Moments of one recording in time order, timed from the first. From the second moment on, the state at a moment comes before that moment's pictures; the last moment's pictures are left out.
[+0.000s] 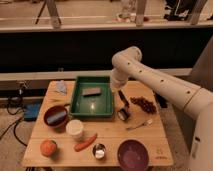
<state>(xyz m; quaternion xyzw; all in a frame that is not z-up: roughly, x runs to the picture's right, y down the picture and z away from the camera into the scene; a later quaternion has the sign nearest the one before) 0.049 0.001 0.801 -0.23 -0.14 -0.13 0.96</state>
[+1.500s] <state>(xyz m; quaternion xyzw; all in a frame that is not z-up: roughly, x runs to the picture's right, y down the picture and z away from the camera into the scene) -0.015 -0.012 0.915 -0.21 -0.25 -0.09 0.94</state>
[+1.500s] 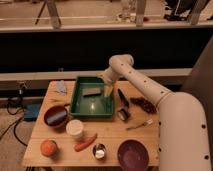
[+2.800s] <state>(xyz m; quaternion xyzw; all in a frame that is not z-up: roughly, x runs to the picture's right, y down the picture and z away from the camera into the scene) -0.033 0.007 0.939 -0.27 -0.31 0.01 0.91</state>
